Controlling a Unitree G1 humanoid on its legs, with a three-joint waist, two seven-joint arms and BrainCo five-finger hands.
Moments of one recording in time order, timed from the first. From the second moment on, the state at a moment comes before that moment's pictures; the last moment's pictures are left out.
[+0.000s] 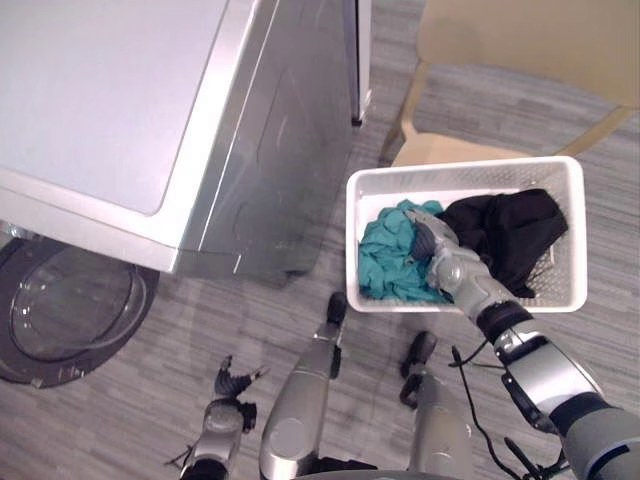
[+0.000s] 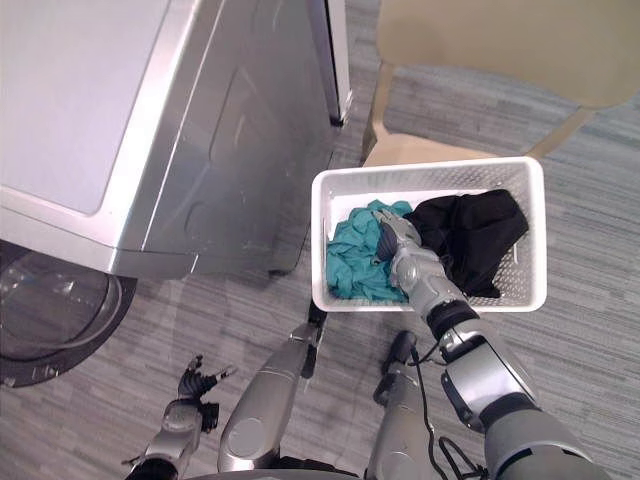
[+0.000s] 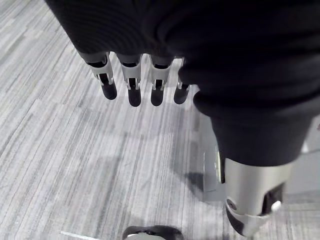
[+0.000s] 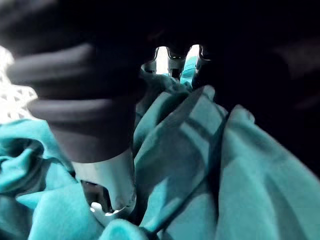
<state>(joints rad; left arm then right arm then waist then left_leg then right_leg) -0.06 0.08 0.08 0.80 0.09 -0.04 0.27 -0.83 -0.40 0.49 0.94 -0.54 0.02 -0.16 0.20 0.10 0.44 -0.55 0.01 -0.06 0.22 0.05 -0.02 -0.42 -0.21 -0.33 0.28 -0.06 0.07</state>
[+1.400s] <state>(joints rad) 0.27 0.00 0.15 0.28 0.02 -0.02 0.21 -0.08 -0.05 0.03 -0.18 0.12 -0.12 -0.06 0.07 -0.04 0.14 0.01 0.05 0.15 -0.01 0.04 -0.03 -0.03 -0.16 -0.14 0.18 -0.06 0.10</state>
